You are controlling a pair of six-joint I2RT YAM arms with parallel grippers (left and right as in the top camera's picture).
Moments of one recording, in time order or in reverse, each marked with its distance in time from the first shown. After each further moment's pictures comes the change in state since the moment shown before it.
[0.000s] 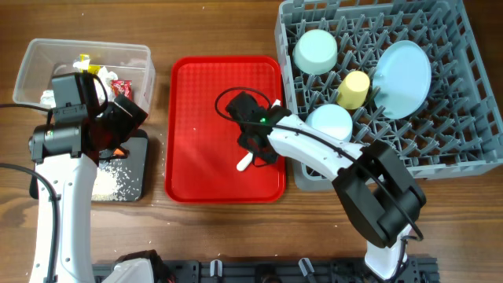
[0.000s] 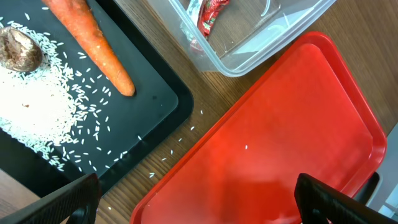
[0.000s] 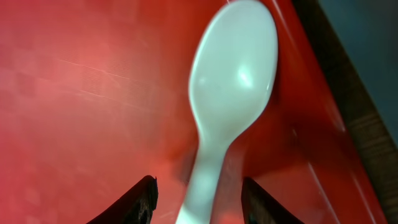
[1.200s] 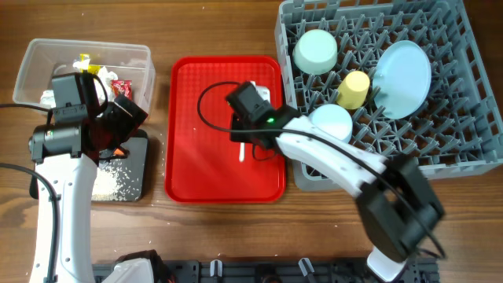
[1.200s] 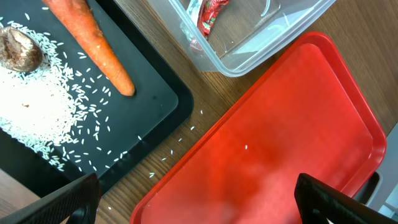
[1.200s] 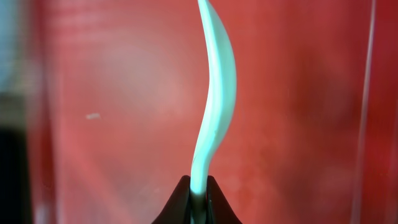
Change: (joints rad) left arm 0.000 0.000 0.000 0.000 0.000 0.000; right arm 0.000 -0.136 0.000 0.166 -0.055 -0.547
